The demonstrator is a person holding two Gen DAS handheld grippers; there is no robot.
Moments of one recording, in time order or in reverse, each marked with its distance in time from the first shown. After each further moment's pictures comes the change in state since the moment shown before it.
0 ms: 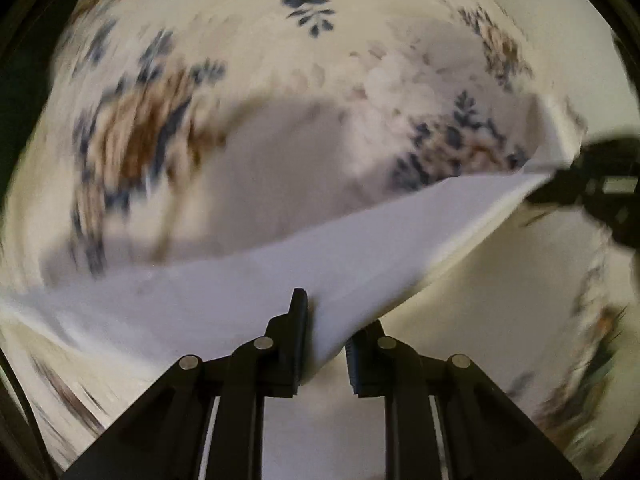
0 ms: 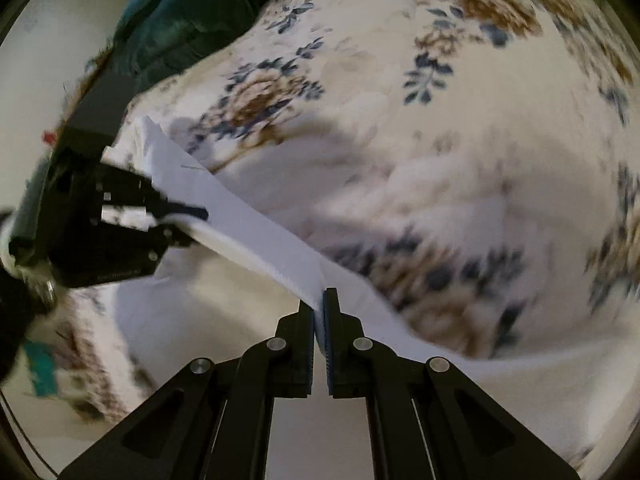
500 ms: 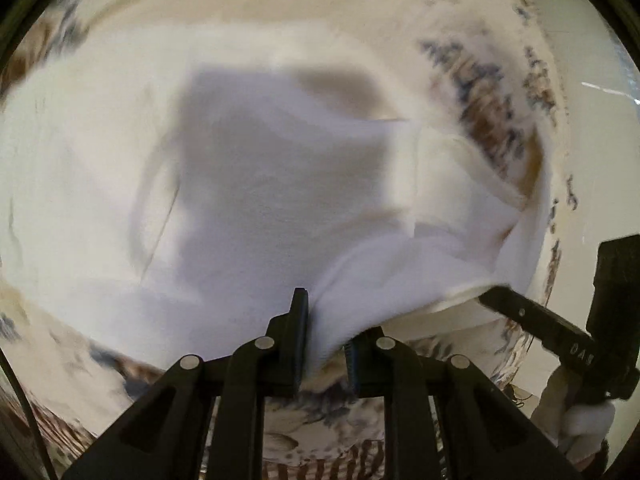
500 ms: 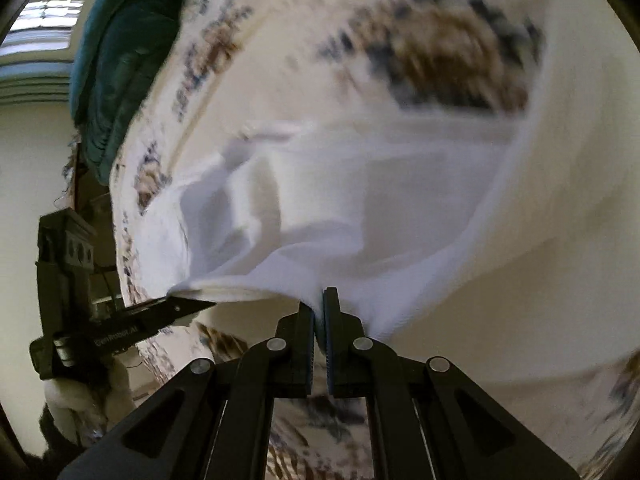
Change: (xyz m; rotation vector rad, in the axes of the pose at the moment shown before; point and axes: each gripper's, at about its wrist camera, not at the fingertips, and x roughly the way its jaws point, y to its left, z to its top) left arm 0.053 -0.026 -0.188 -0.539 0.075 -0.193; right arm 0.015 0.047 -0.201 0.525 0.053 0.139
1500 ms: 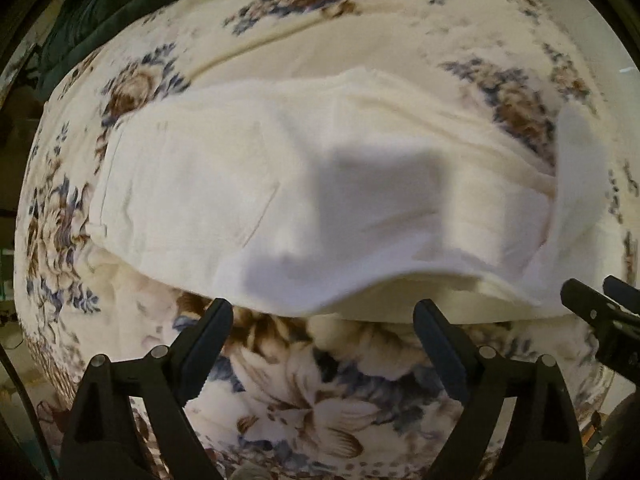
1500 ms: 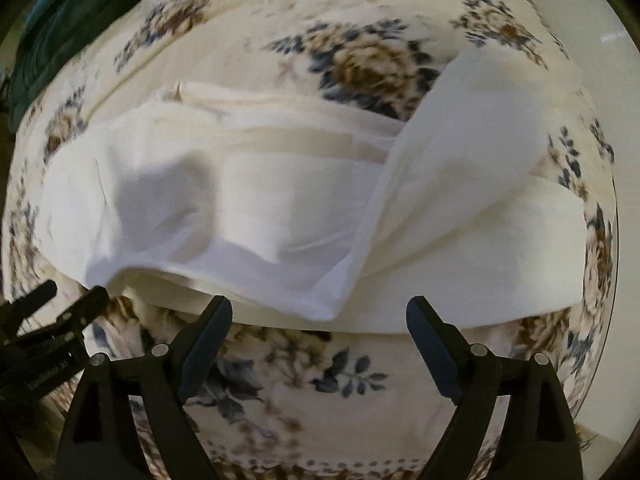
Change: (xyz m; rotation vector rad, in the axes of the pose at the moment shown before) left arm -0.039 -0.060 -0.093 0.062 -0.287 0.356; right arm -0.035 0.033 -0.060 -0.137 -0.115 -0.502
